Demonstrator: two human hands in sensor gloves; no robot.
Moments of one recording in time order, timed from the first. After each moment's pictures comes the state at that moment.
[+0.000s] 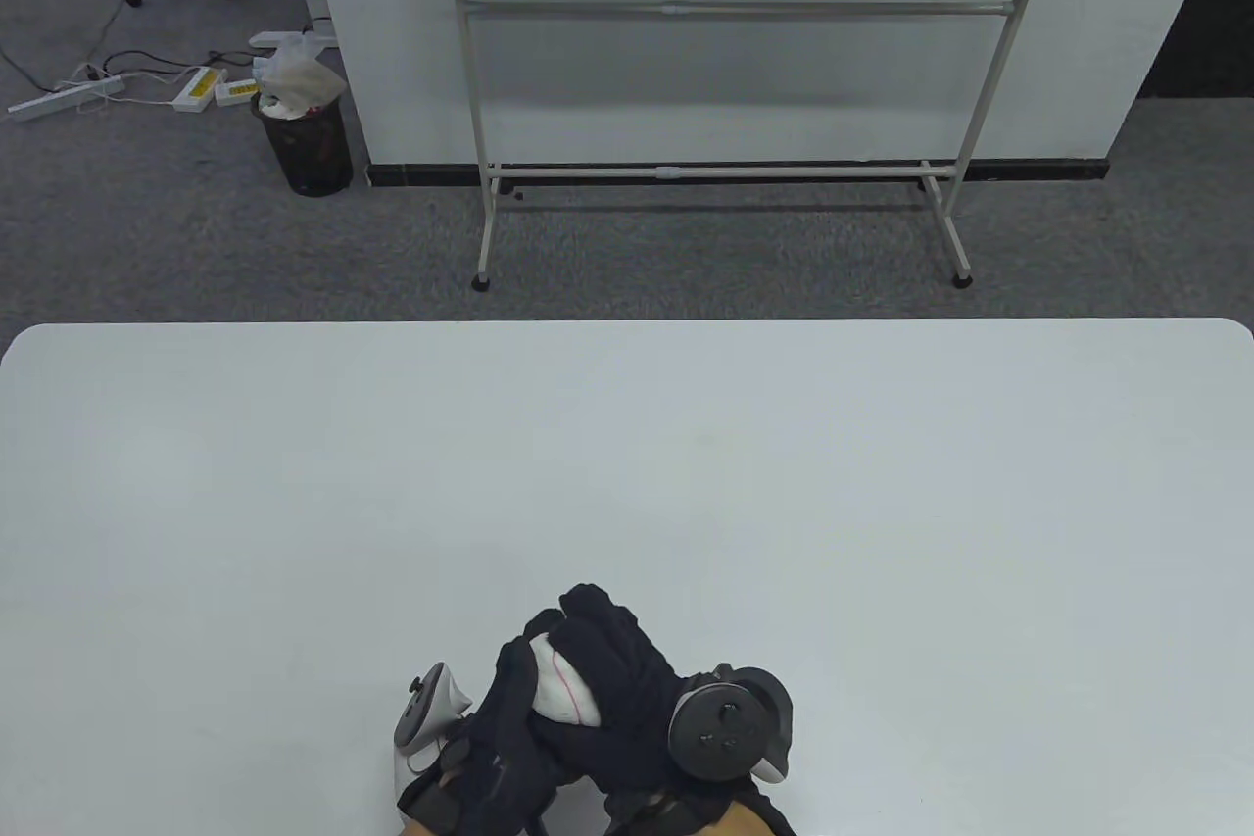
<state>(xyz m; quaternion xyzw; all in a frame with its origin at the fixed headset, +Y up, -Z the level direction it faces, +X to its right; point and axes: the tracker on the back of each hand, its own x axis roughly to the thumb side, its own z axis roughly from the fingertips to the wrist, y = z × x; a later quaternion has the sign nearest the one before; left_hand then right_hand) -0.152 -0.753 -0.258 -0.22 -0.18 0.85 0.45 0.011 -0.705 -0.266 0.35 -0.07 0.80 0.48</state>
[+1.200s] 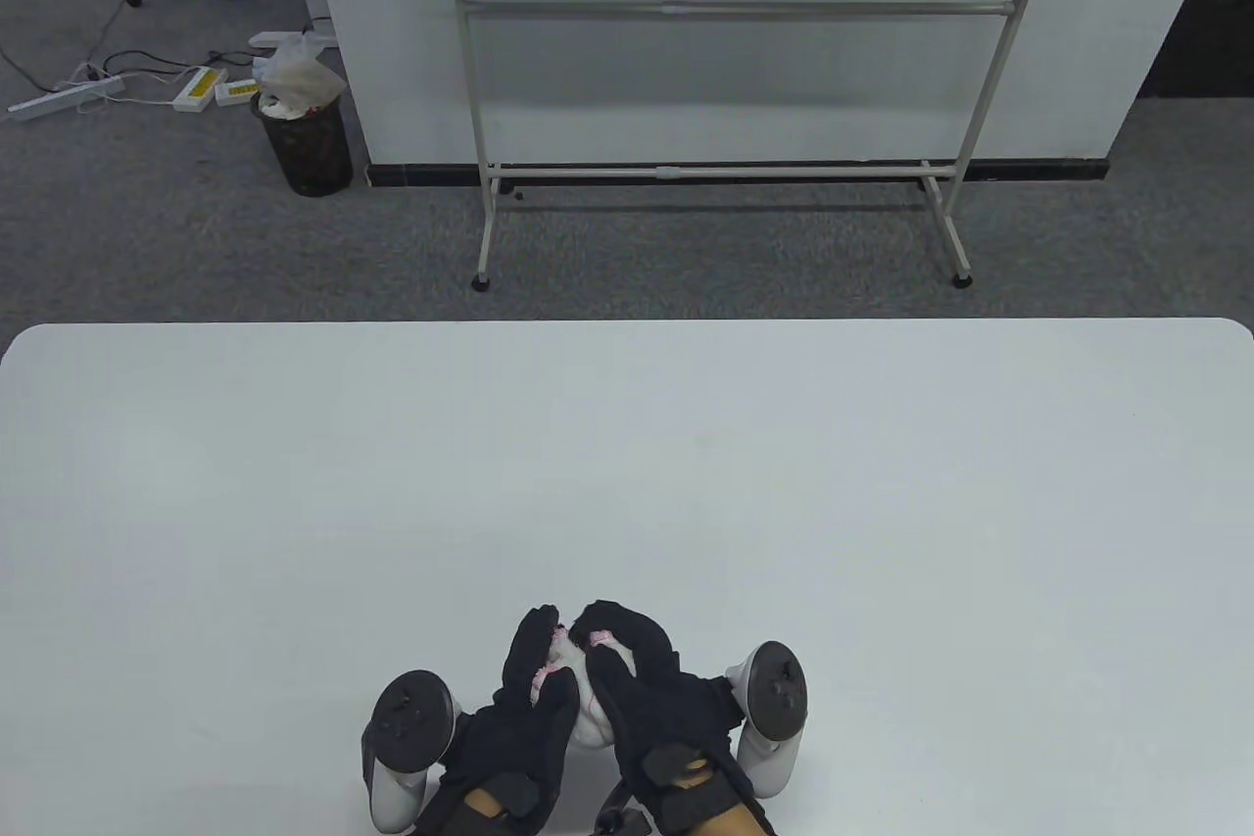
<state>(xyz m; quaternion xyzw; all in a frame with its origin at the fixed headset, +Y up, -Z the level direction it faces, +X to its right) -0.155 -0.745 -0.258 -0.13 -0.20 0.67 0.70 0.035 -0.708 -0.275 0.19 -0.04 0.61 0.77</state>
